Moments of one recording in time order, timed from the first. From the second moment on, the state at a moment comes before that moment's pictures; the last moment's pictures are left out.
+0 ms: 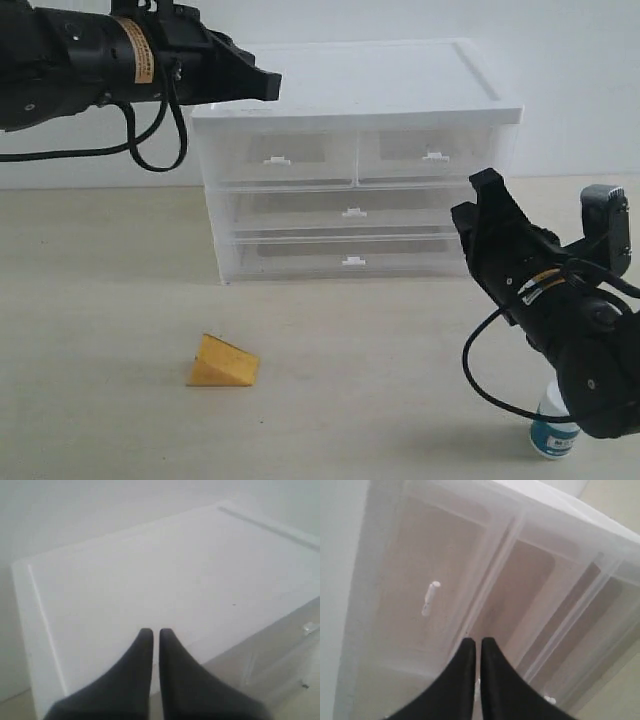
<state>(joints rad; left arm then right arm) -0.46 1.69 -1.26 0.81 -0.06 -0.72 0.49 1.85 -0.56 0.27 -1.14 1.16</state>
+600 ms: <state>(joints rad) -0.48 1.81 -1.32 0.81 0.00 -0.76 0.49 1.91 -0.63 0.28 -1.13 1.29</state>
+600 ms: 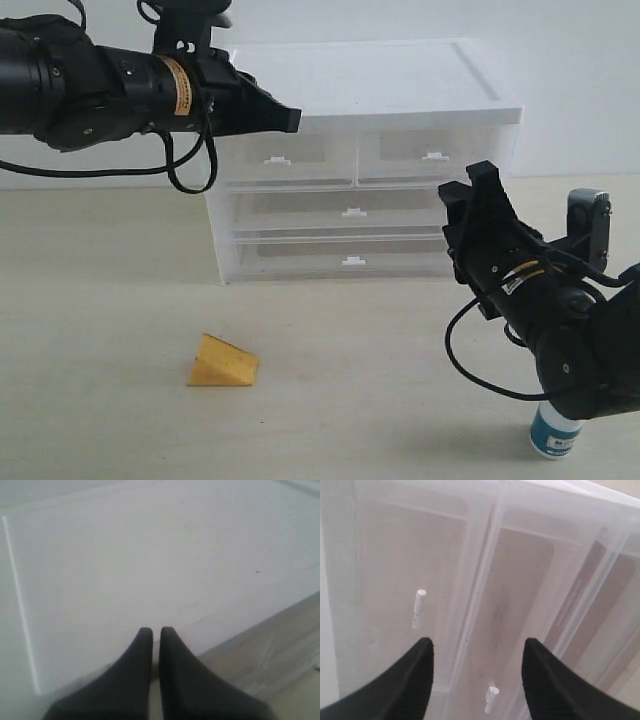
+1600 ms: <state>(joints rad) -0.55 1.80 -1.35 0.70 0.12 -0.74 0.49 1.91 -0.69 0.29 -1.02 1.24</state>
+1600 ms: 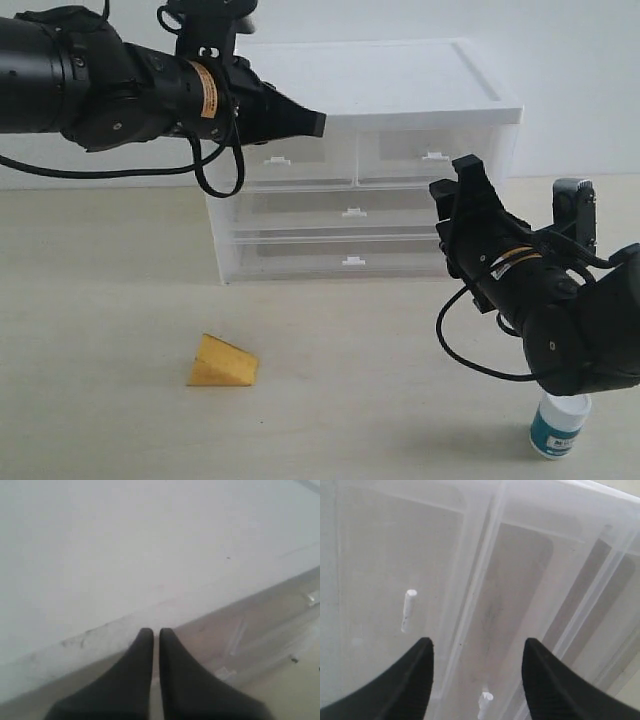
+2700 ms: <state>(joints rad) -0.57 1.77 -1.36 0.70 0.22 -0.74 0.49 1.91 -0.69 0.32 -1.02 1.23</state>
